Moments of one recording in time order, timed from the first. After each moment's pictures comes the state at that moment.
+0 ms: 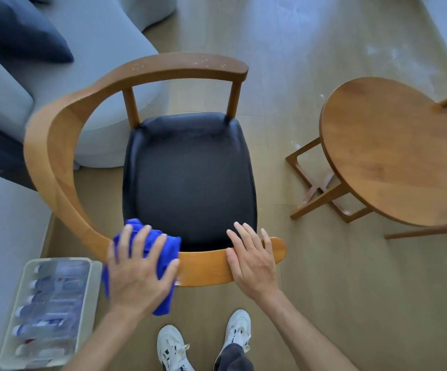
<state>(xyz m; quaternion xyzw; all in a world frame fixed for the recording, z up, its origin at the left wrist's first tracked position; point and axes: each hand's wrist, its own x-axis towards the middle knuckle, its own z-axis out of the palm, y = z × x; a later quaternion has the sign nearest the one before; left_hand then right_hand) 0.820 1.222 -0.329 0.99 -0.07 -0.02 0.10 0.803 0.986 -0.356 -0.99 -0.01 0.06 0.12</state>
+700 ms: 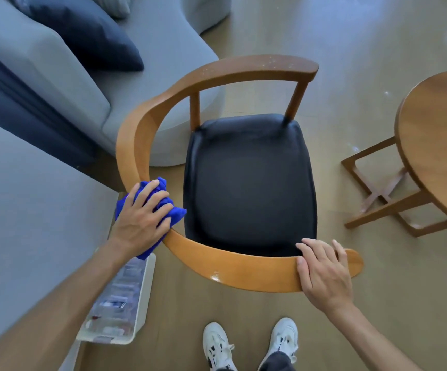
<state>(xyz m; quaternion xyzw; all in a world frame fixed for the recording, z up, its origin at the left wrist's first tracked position) 0.929 1.376 -0.343 0.96 -0.27 0.06 -0.02 0.802 0.990 -0.371 -0.99 -0.03 -0.07 0.07</state>
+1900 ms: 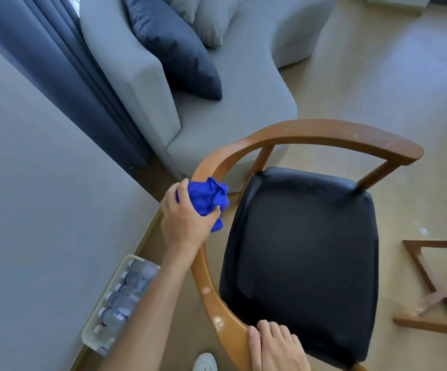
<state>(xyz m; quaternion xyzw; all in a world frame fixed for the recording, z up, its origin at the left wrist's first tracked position) 1.030 1.371 -0.324 0.93 0.26 0.12 0.22 0.868 1.158 -0.367 -0.99 -0.12 0.00 0.12</state>
